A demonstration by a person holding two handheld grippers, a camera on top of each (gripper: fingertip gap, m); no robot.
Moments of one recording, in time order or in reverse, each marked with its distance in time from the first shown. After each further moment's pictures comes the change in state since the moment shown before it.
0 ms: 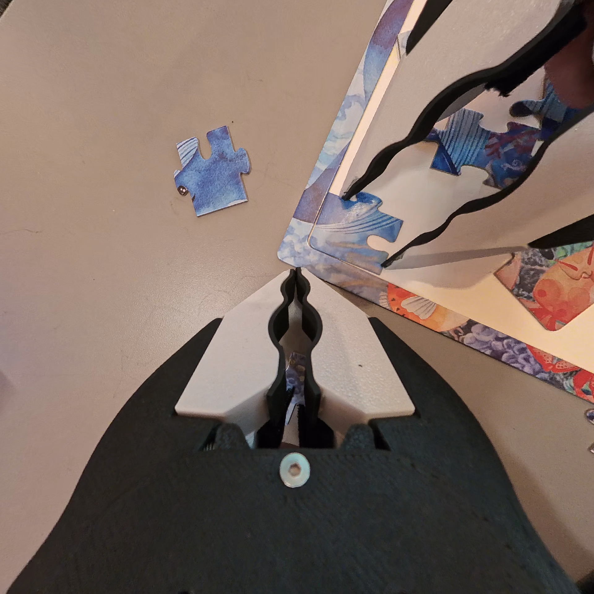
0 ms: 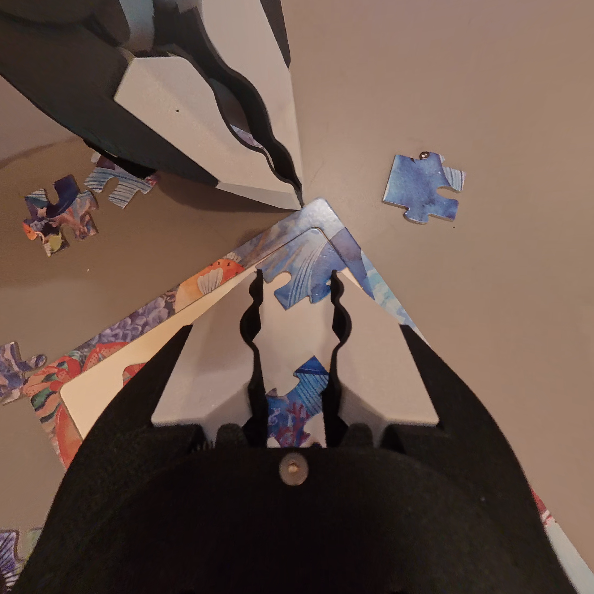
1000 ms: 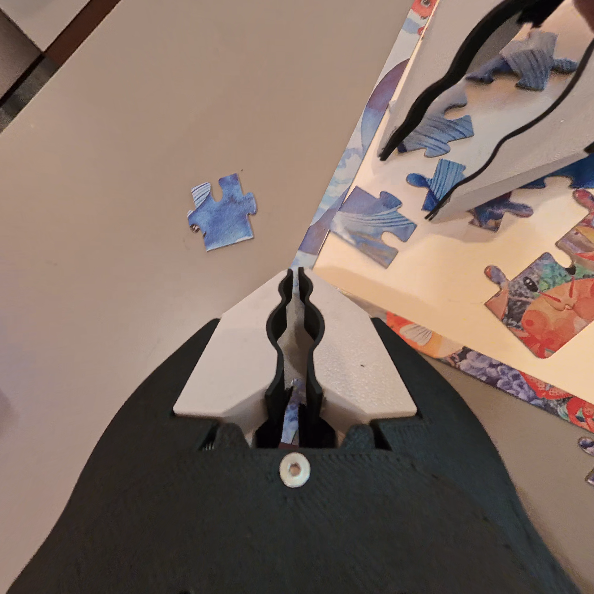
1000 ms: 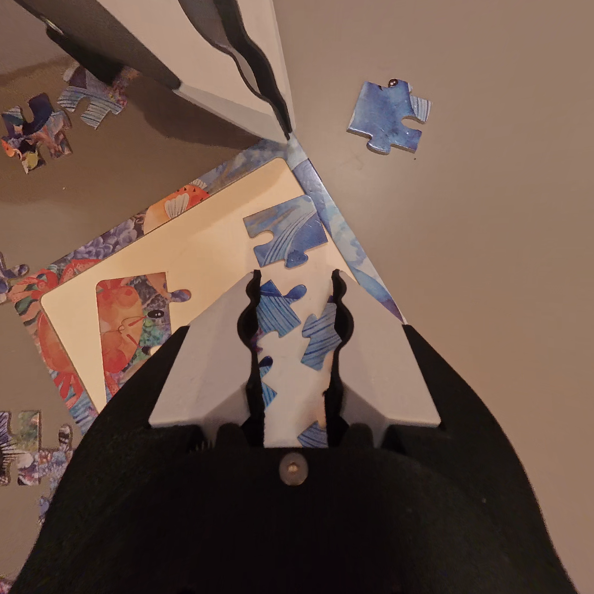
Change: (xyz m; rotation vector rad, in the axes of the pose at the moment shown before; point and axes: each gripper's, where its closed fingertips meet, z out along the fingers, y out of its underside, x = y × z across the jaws) left arm -0.001 -0.022 -0.001 0.101 -0.002 -0.010; right arm 0.026 0.033 -0.035 -0.089 -0.041 -0.029
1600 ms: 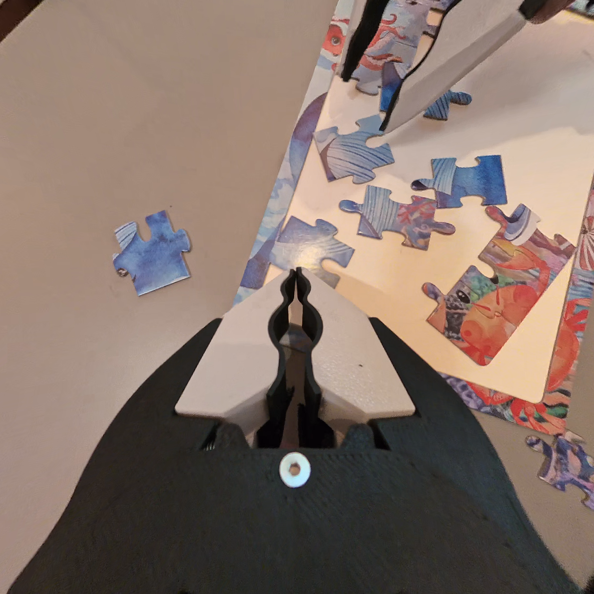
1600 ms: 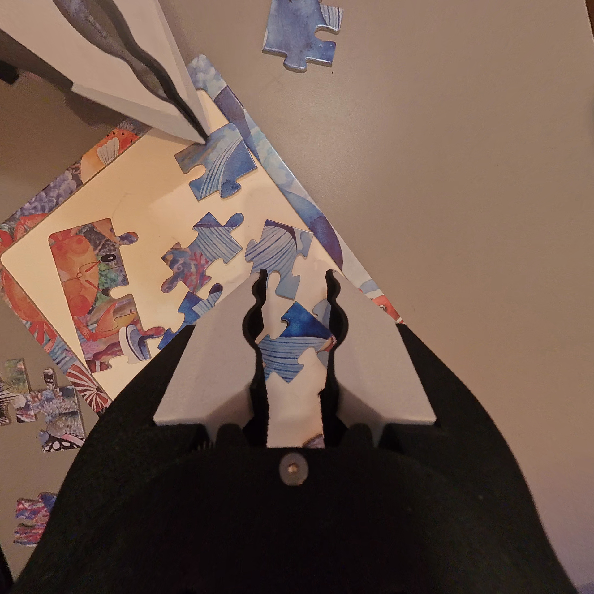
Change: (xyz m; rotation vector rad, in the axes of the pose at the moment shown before) left arm 0.037 -0.015 0.013 0.054 0.168 0.026; right arm 0.038 0.036 -0.041 -0.092 0.070 0.103
